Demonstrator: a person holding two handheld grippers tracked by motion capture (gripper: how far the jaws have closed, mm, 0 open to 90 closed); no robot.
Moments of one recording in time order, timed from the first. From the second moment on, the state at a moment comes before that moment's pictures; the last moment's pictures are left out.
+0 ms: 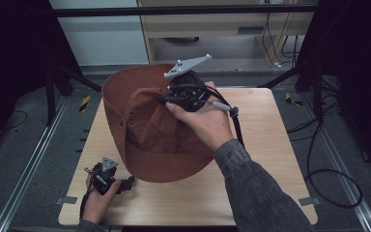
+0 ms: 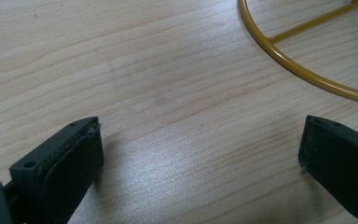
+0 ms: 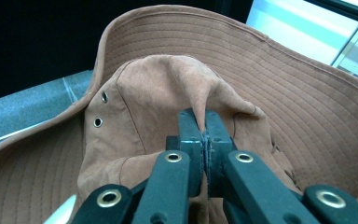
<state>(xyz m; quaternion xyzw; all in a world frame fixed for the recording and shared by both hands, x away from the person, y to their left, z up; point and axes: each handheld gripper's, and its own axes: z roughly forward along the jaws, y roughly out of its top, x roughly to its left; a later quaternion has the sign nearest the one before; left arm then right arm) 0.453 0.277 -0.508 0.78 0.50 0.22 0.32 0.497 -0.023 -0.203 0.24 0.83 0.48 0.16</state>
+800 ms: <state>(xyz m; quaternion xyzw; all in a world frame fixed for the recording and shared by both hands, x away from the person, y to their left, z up) 0.454 0.276 -0.509 0.78 0.50 0.22 0.32 0.513 -0.003 -0.224 0.23 0.85 0.45 0.15</state>
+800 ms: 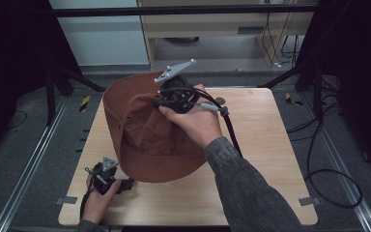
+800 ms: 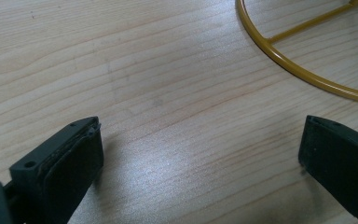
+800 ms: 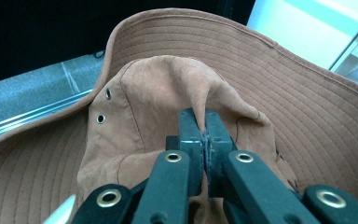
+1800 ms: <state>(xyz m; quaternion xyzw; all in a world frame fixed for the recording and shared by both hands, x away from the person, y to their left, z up) 0.453 0.276 -0.509 0.78 0.50 0.22 0.32 0.514 0.000 -0.240 0.23 0.86 0.44 0.14</state>
